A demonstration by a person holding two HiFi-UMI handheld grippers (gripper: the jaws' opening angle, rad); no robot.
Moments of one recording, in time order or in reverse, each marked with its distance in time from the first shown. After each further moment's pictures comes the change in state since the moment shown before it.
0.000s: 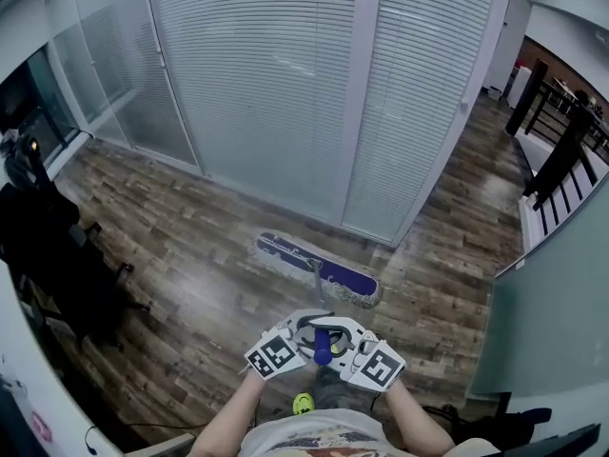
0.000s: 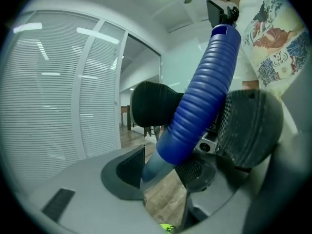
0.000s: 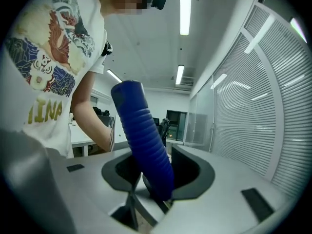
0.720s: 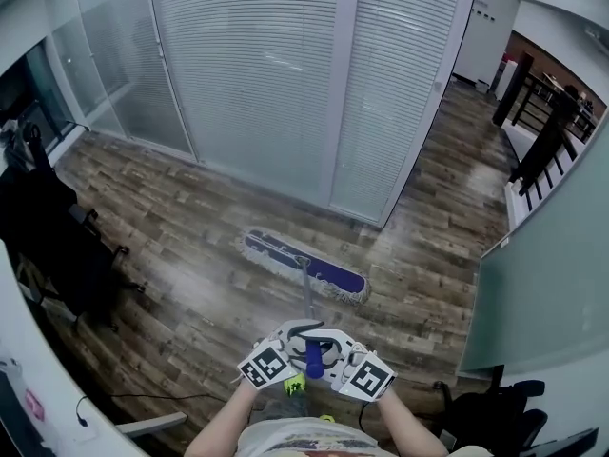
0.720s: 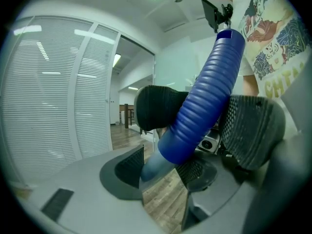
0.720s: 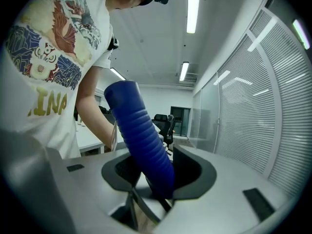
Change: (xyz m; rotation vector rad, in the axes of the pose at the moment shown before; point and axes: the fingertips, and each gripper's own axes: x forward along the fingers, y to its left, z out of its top) left arm -0.031 -0.194 -0.029 -0.015 0.015 -0.004; right arm -0.067 0.190 0.003 0.031 0.045 0.024
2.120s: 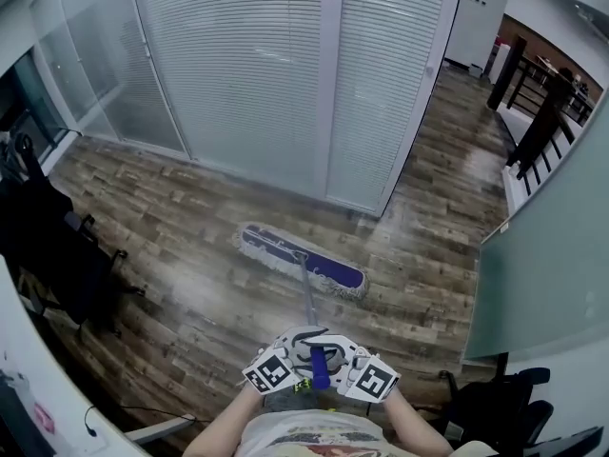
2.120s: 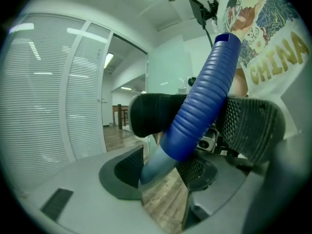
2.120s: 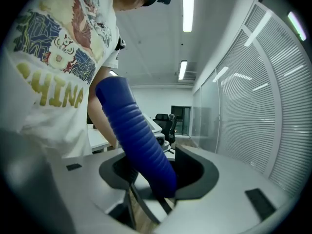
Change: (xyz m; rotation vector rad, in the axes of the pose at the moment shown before) left arm 0.015 -0.013 -0.022 0.037 -0.012 -0.061; right arm -0.006 0.007 -0.029 0.064 -0.023 0.022
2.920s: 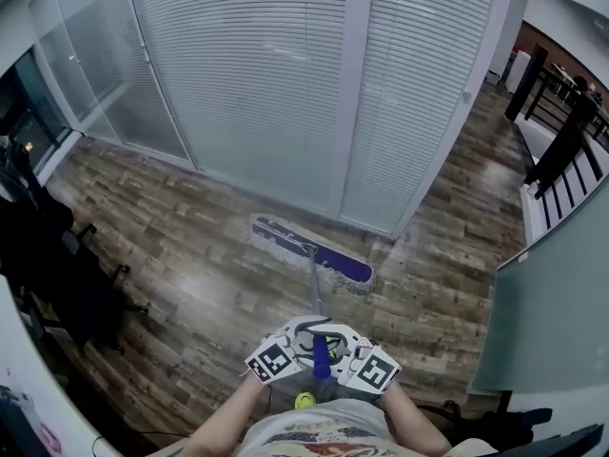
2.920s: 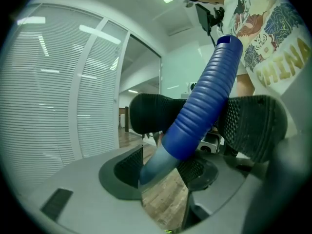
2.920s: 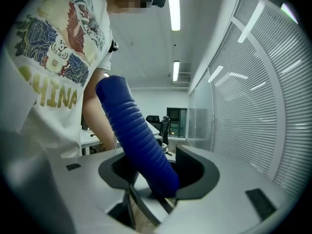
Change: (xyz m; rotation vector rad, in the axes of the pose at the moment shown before) left arm 0.035 0.251 0.006 -0.035 -0.044 0.029; right arm 0.076 -0.241 -0.009 -0.003 -0.021 -0.013
